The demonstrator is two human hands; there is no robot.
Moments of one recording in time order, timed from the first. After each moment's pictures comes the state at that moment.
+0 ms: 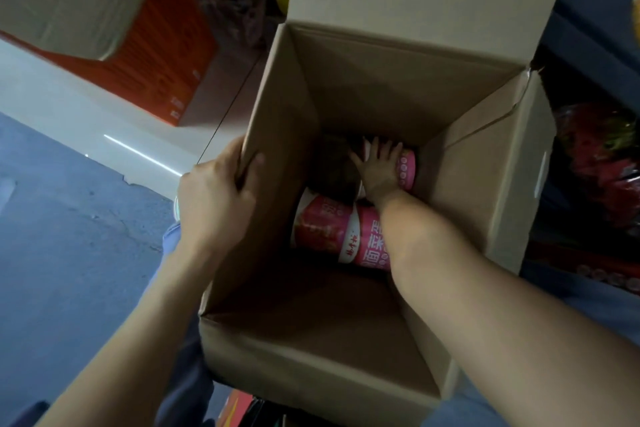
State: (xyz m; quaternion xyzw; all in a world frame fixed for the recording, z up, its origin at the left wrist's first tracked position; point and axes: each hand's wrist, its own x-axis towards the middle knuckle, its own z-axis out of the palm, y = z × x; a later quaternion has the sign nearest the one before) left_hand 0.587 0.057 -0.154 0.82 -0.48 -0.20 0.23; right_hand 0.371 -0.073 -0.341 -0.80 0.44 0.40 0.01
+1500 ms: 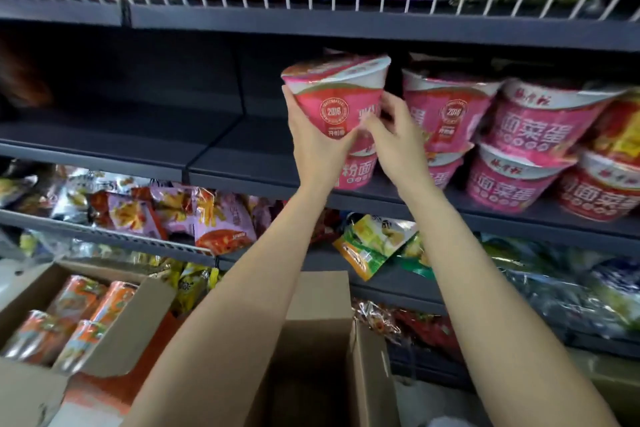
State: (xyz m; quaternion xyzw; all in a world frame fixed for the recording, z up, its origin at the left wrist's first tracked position) left_hand 0.355 -0.160 0.286 0.52 -0.53 -0.23 0.63; right_hand 0.246 -0.151 0.307 -0.64 0.50 -0.53 0.26
